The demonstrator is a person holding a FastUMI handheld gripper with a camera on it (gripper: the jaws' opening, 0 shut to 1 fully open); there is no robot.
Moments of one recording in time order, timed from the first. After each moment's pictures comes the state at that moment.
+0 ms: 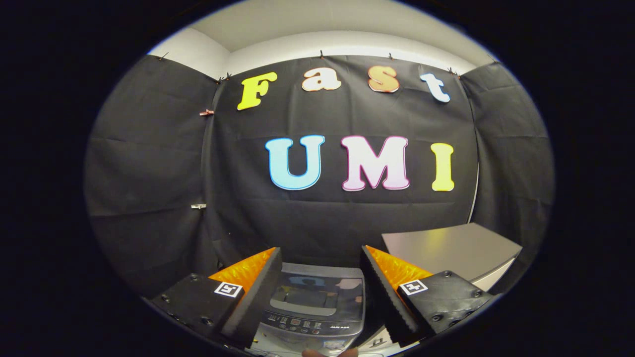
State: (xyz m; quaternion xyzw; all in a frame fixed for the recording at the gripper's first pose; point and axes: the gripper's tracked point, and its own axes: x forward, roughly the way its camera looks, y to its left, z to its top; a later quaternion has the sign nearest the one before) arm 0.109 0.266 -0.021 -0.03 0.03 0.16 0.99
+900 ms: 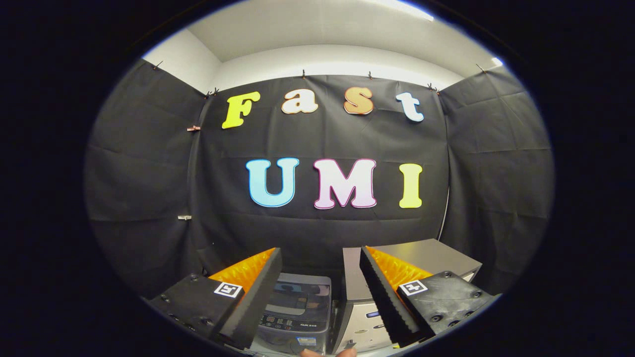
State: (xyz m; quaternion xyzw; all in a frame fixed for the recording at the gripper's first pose) arm 0.062 0.185 0.044 -0.02 0.00 0.12 0.99
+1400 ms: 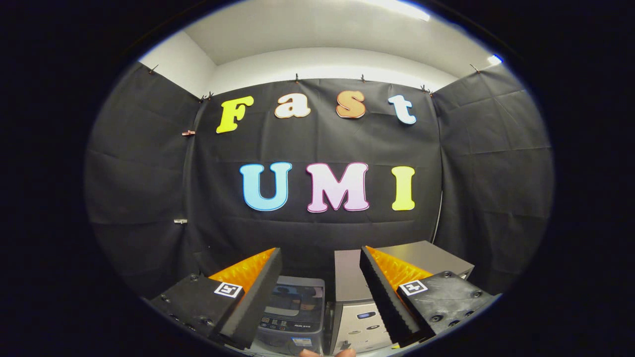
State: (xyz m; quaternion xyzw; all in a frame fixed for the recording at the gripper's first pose) arm 0.061 0.168 0.057 -0.02 -0.01 0.10 0.99
